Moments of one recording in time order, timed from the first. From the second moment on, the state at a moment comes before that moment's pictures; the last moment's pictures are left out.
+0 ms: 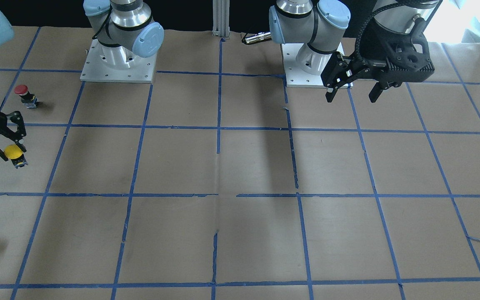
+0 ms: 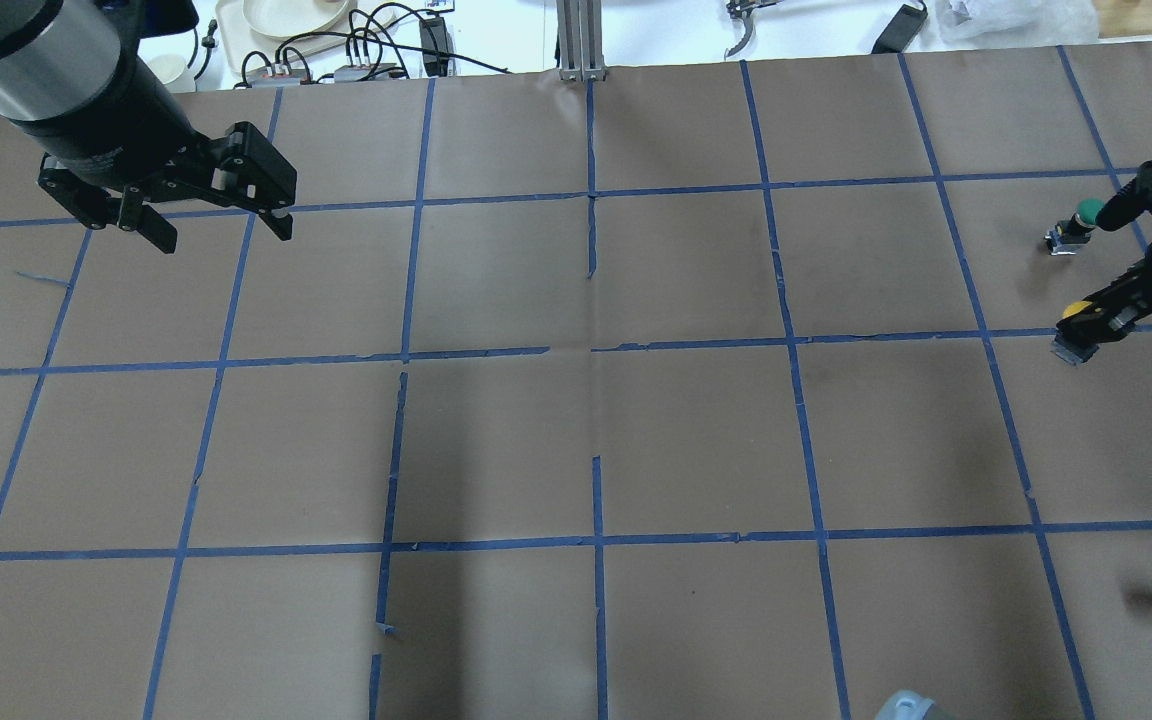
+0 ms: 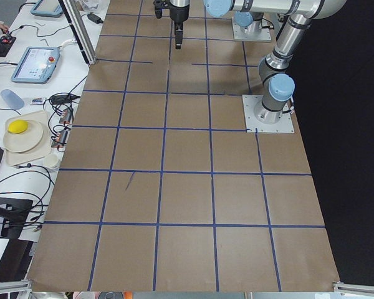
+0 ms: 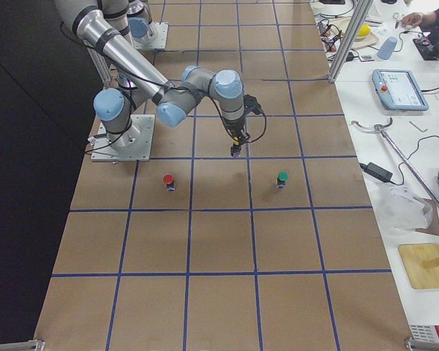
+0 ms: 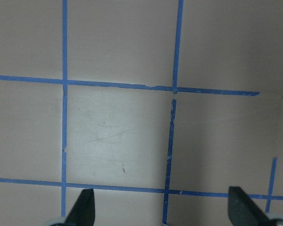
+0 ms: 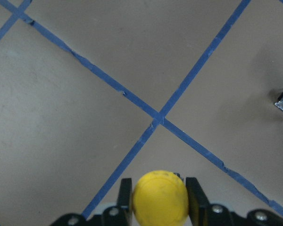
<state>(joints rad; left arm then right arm) -1.50 -1.51 -1.57 -1.57 1.53 0.02 0.92 -1.53 2.04 -2.18 -1.36 -1.32</state>
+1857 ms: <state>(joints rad) -1.49 -1.52 -1.58 -1.56 1.61 0.03 0.63 -1.41 2.06 -2.04 -1.21 -1.96</state>
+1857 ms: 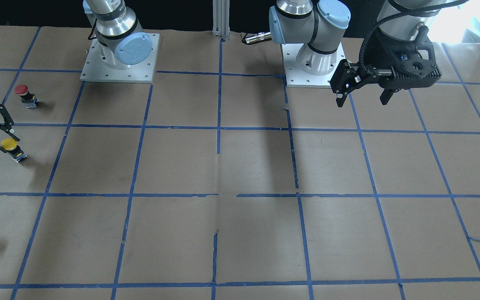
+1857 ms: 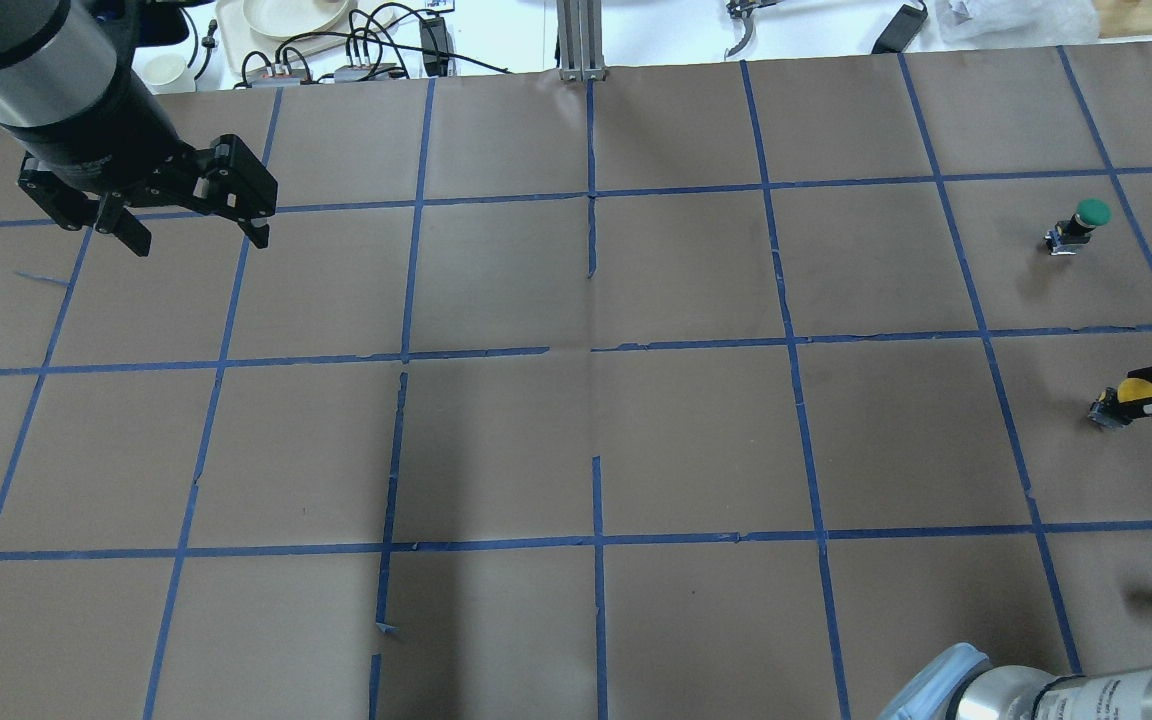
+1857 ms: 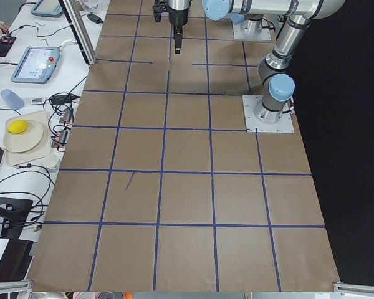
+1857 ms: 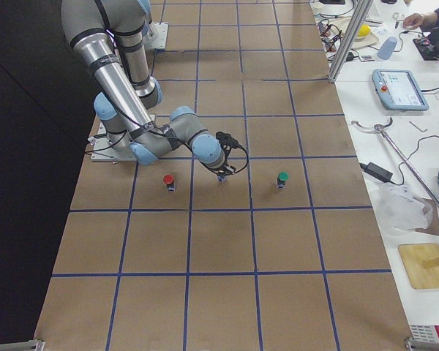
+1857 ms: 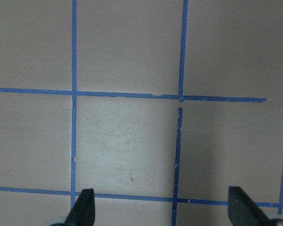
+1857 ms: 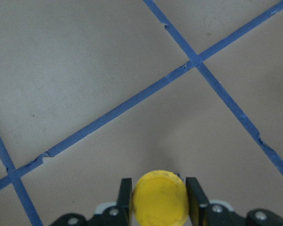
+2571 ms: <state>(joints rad) -1.49 -1.51 -1.59 -1.55 1.62 0.02 0.59 -1.40 2.06 -2.04 -1.20 -1.96</state>
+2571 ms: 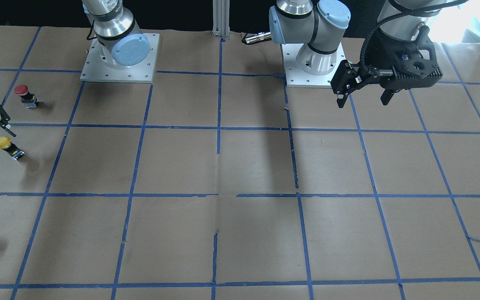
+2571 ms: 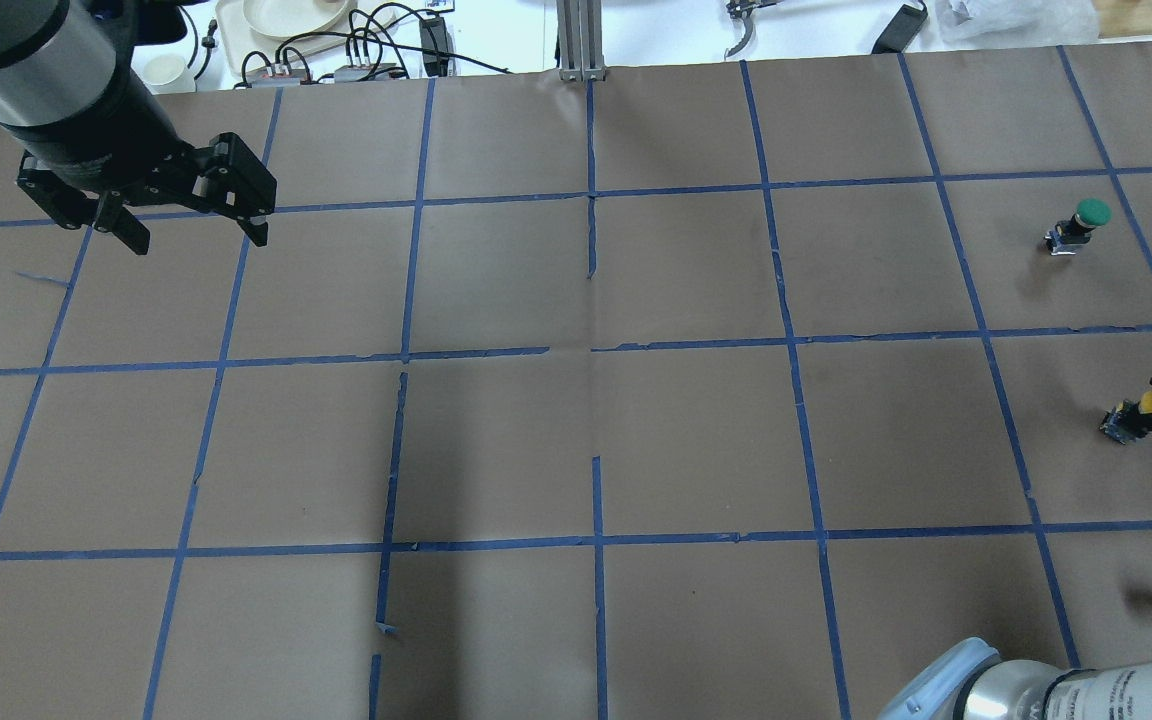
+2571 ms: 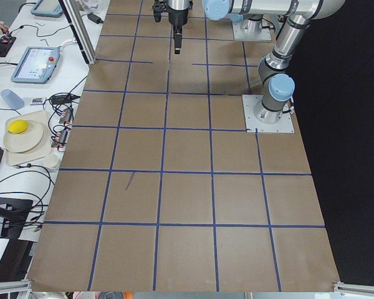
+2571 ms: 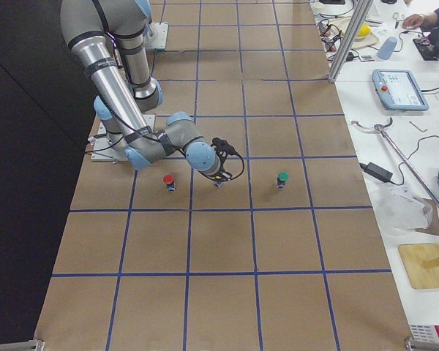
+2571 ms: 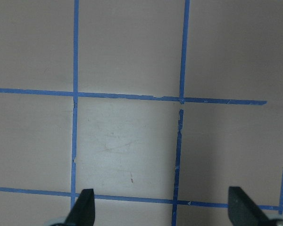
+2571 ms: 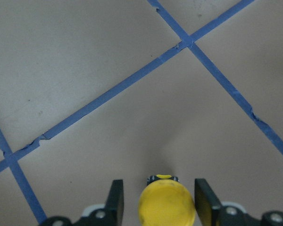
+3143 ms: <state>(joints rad) -1.49 -1.51 -1.59 -1.55 1.61 0.02 0.63 -1.45 2.02 -2.03 -1.26 -1.65</state>
